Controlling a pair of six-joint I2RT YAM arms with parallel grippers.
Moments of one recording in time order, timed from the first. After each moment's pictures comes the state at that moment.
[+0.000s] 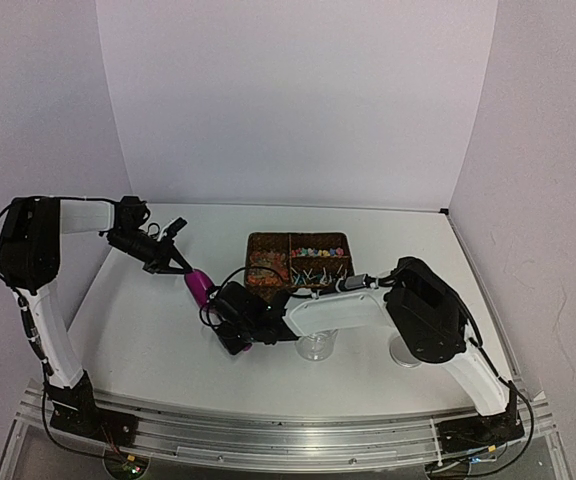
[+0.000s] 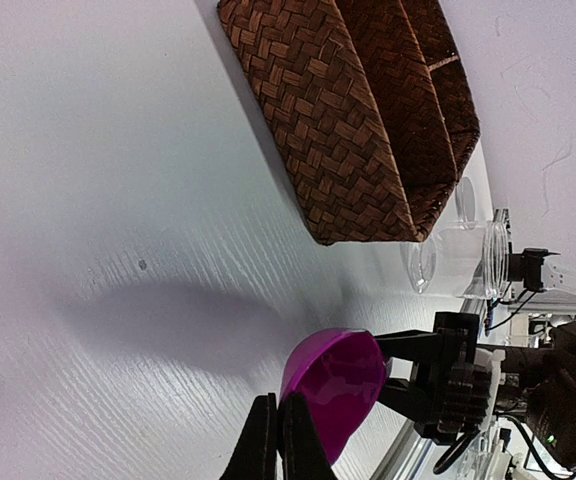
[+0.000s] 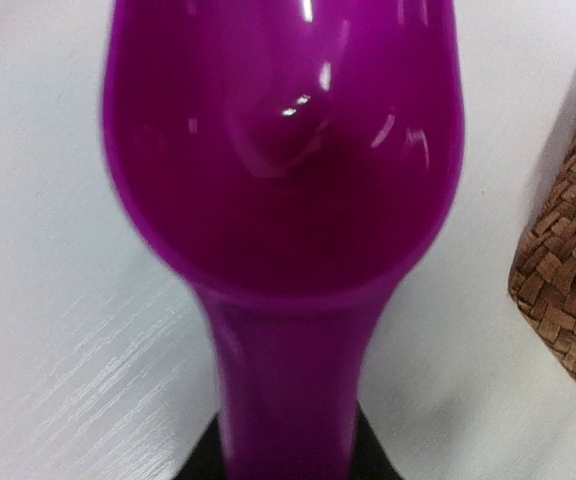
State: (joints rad) left arm -0.11 1.90 1.31 -0.71 0.89 0.16; right arm 1.18 2.41 1.80 -0.30 0.26 0.29
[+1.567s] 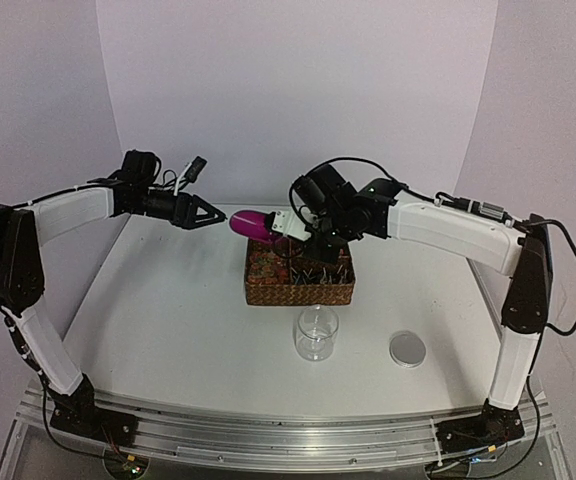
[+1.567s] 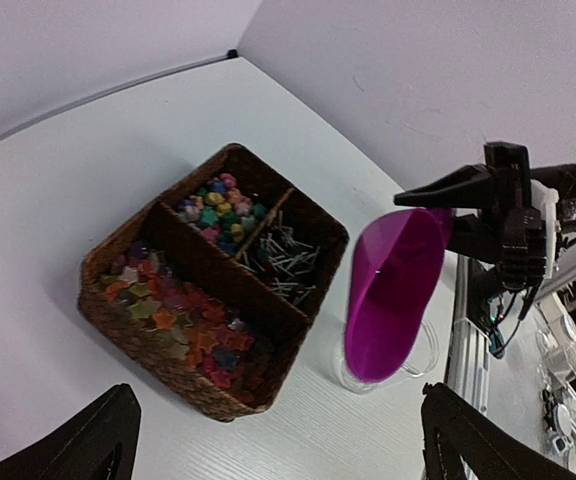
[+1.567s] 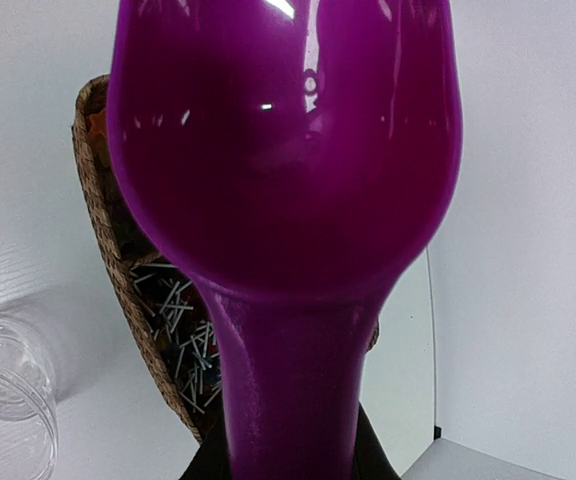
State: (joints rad) left arm -0.26 1.72 1.38 -0.33 0.97 0.05; right arm 0.90 1.92 1.78 -0.76 0.37 -0.65
